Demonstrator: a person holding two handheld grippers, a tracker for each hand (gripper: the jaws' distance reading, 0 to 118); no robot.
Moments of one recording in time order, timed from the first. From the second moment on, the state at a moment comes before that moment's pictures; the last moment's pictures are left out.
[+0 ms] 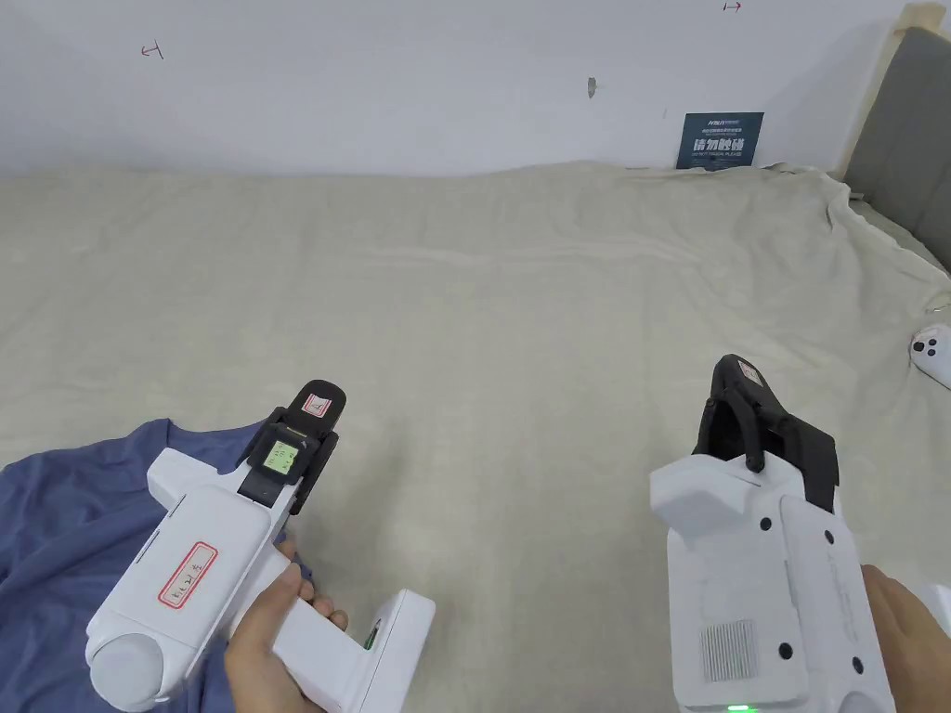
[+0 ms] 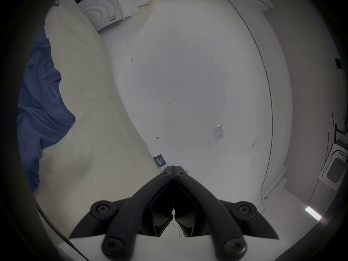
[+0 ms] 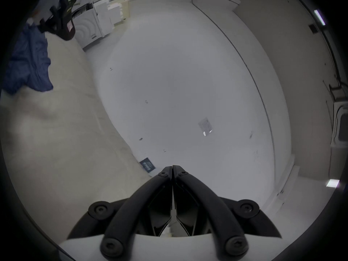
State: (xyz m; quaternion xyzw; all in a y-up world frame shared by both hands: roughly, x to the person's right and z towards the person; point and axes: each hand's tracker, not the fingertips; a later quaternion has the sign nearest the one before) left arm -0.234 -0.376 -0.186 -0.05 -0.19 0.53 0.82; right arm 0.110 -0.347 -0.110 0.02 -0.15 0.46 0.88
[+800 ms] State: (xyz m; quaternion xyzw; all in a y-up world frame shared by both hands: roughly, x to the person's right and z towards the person) left arm -0.160 -0.355 -0.175 -0.02 0.00 -0.07 1.00; right arm 0.155 -0.324 -0.109 -0.09 -0.09 0.00 0.99
